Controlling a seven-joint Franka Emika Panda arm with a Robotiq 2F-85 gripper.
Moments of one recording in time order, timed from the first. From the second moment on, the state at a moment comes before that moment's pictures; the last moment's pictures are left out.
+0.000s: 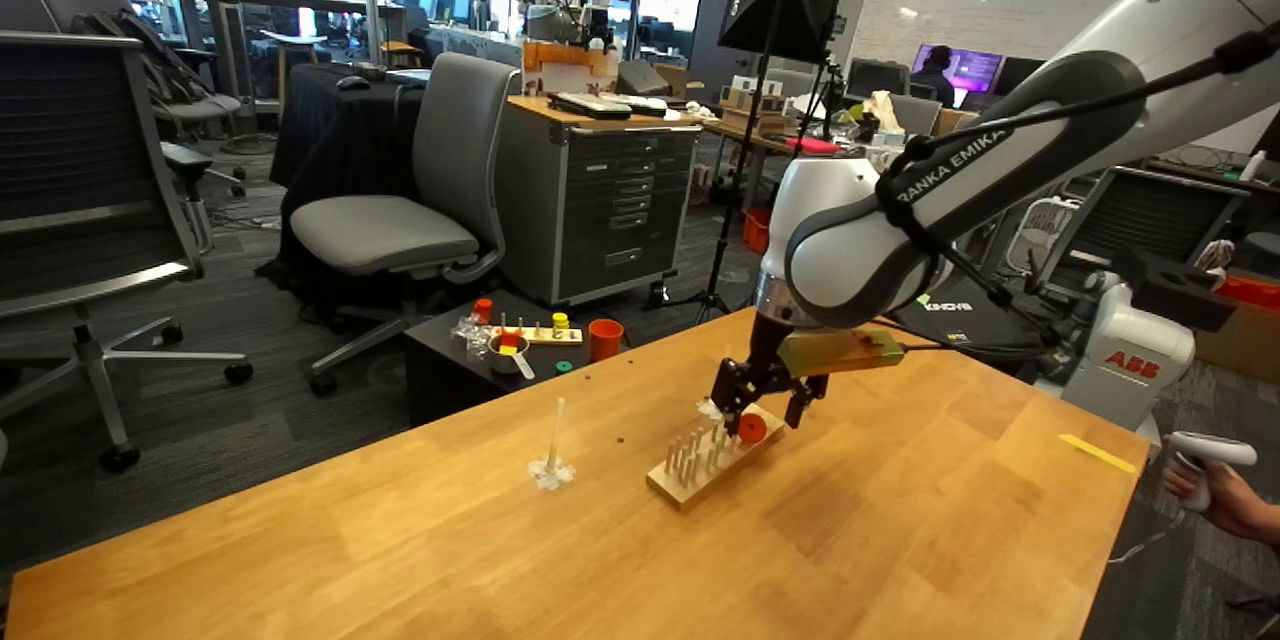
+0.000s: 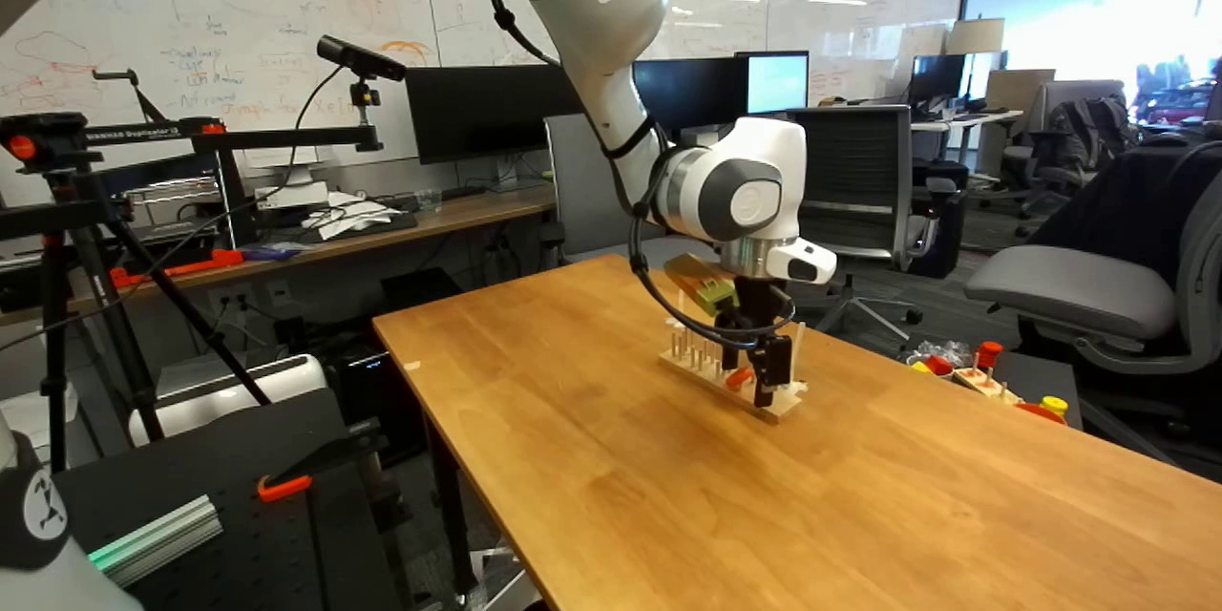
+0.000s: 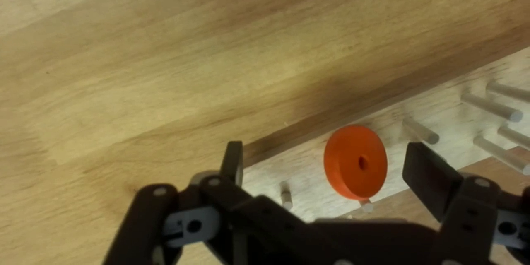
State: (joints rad) arm 0.12 0.92 -0.03 -1.62 0.06 2.49 0.36
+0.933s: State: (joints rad) arm 0.10 0.90 -0.04 -1.61 0.07 2.46 0.36
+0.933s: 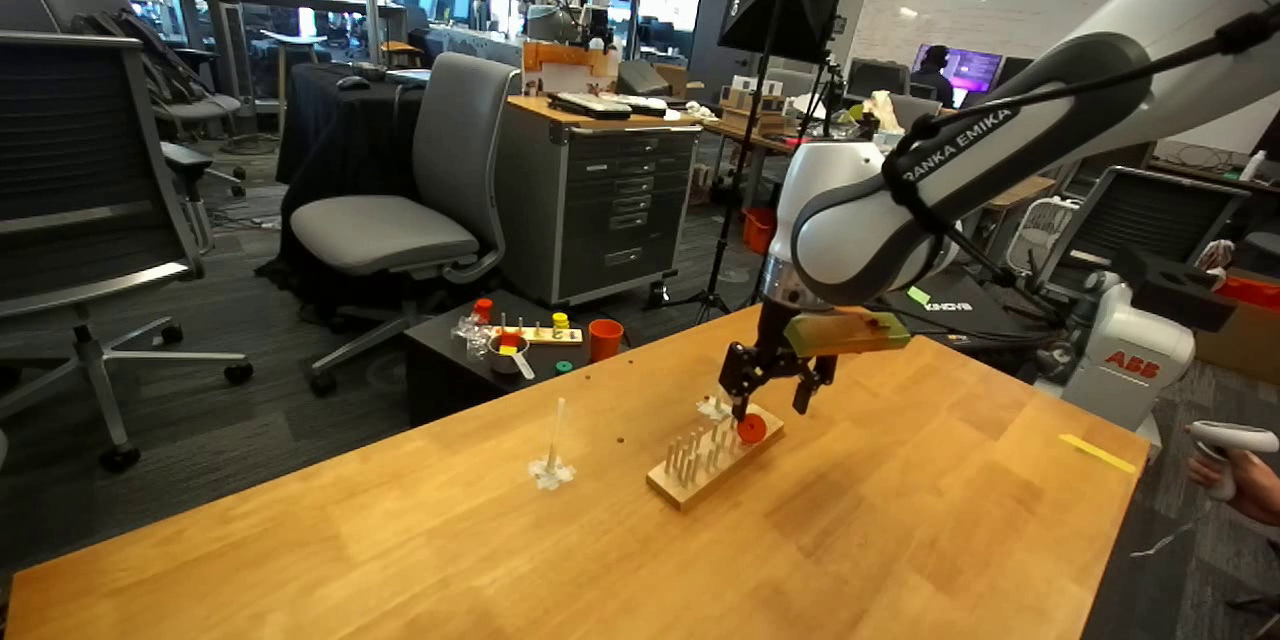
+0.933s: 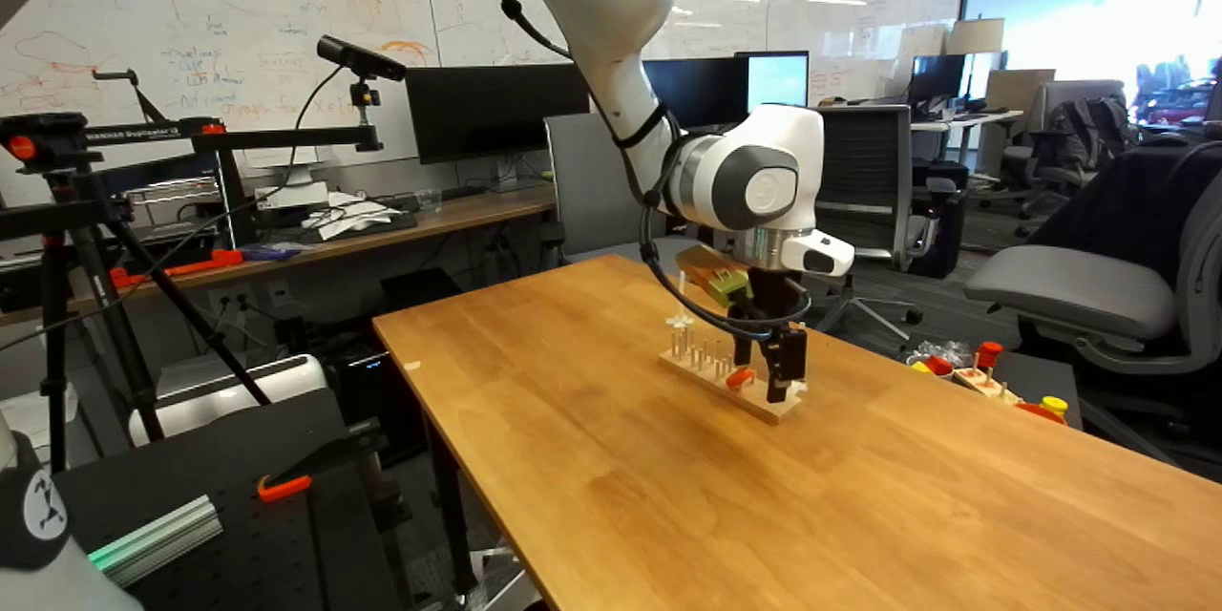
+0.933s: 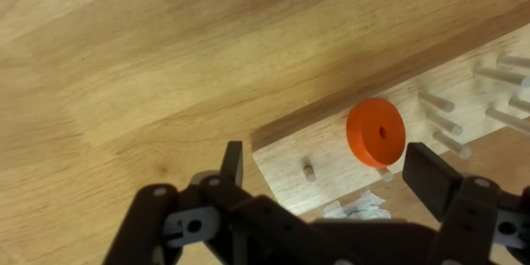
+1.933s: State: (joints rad) arm 0.08 0.86 -0.04 -1.64 0.07 2.44 0.36
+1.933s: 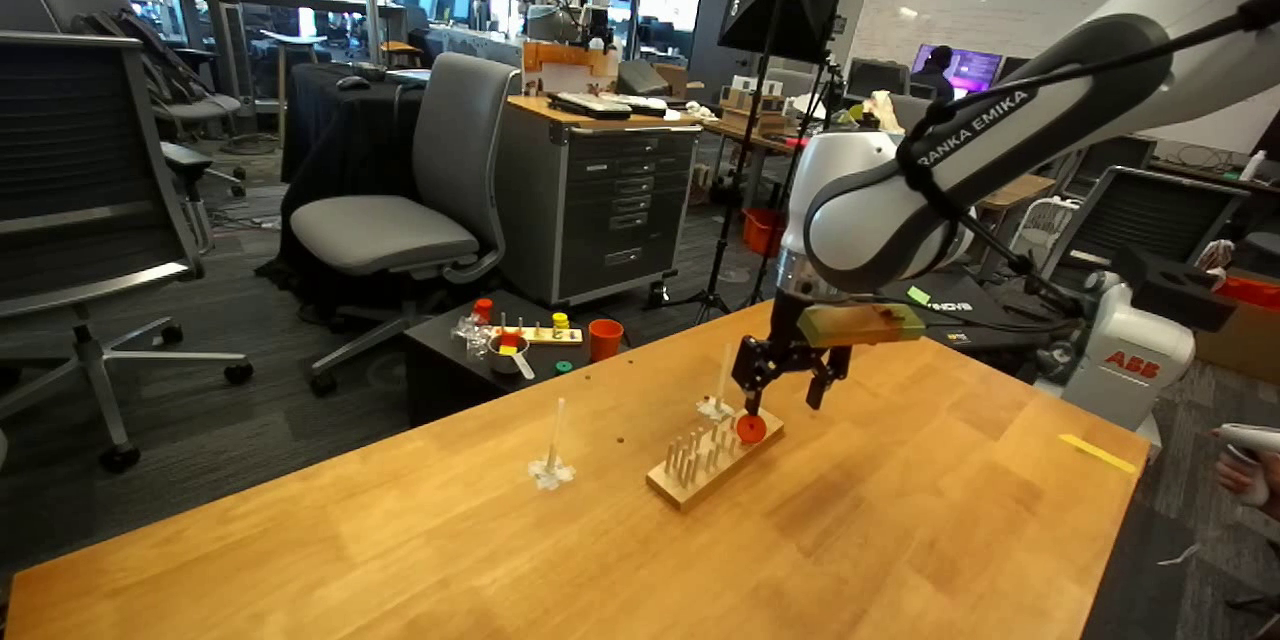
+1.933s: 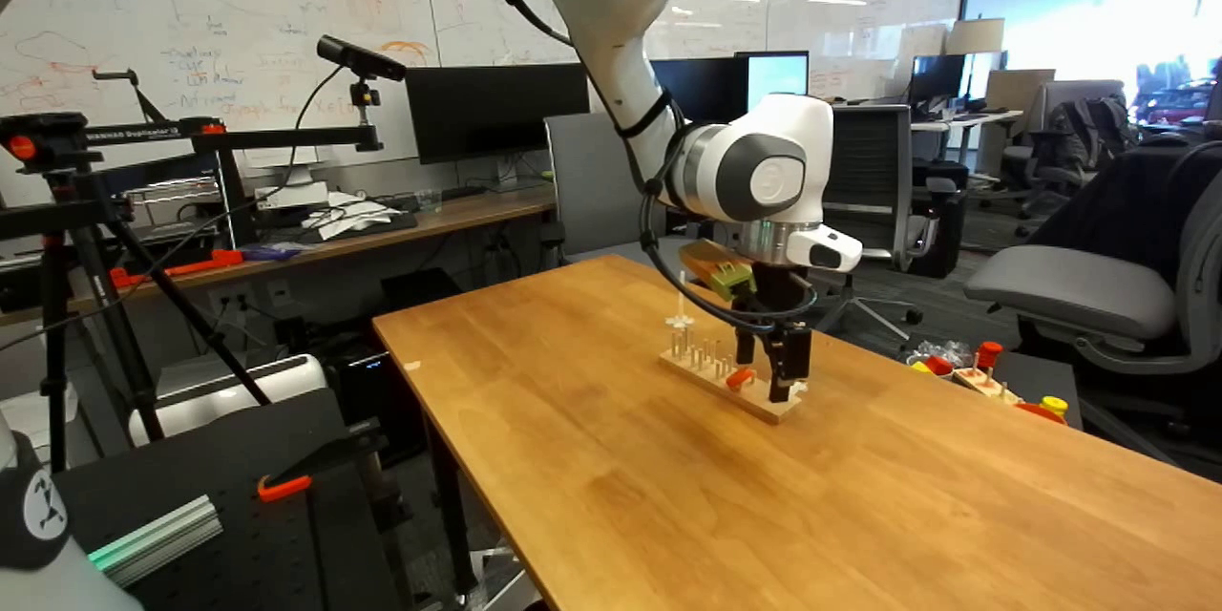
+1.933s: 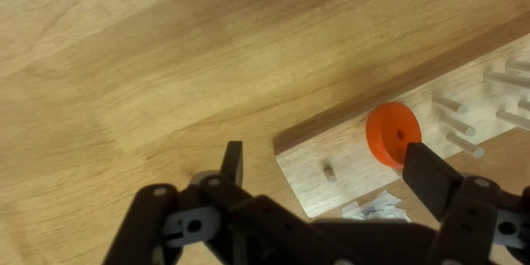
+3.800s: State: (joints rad) arm 0.07 0.84 -0.05 -1.71 0.07 2.44 0.36
